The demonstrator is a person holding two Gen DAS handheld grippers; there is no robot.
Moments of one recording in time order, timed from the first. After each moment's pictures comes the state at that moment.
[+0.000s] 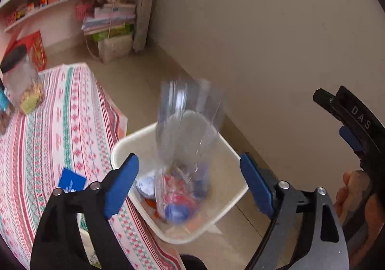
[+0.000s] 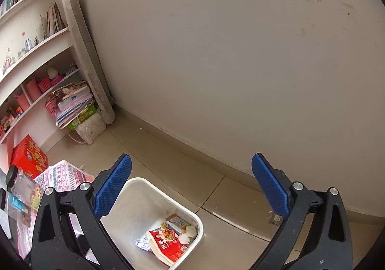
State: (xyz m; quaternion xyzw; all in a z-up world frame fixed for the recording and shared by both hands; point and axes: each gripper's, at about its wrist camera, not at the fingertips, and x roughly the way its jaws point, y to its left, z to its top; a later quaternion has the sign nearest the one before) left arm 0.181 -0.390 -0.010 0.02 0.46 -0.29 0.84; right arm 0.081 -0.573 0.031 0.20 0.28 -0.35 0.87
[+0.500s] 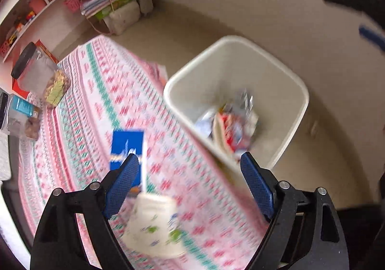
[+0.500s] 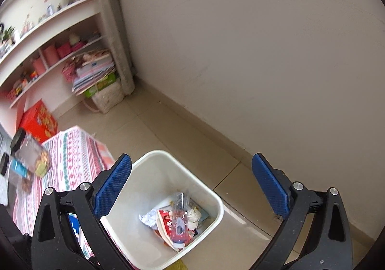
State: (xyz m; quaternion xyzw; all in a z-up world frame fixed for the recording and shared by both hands) left arm 0.175 -0.334 -0.062 0.23 0.54 -0.25 0.77; right arm 0.117 -0.533 0.019 0.16 0.35 -0.28 0.88
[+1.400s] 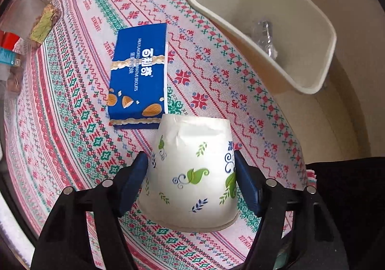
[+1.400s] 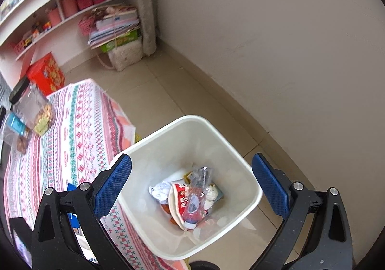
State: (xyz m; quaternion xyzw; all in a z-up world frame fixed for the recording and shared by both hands) left arm 0.172 -0.256 -0.134 0.23 0.64 -0.24 0.69; right arm 0.178 -0.467 -0.017 0.11 0.44 -0.22 0.86
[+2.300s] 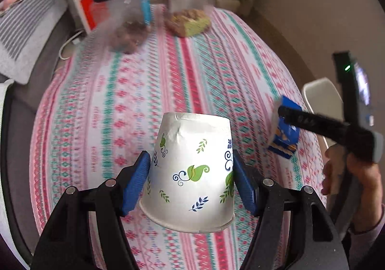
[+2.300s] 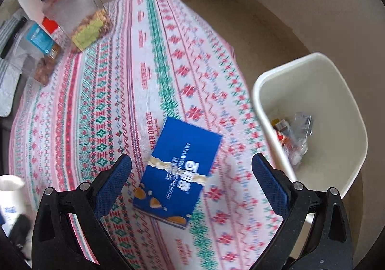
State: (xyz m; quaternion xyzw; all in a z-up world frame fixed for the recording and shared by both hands) left arm 0.206 -0.045 -0.052 0.04 0.54 -0.10 0.83; right arm 0.250 -0.278 -0.123 0.10 0.58 -0.12 0.80
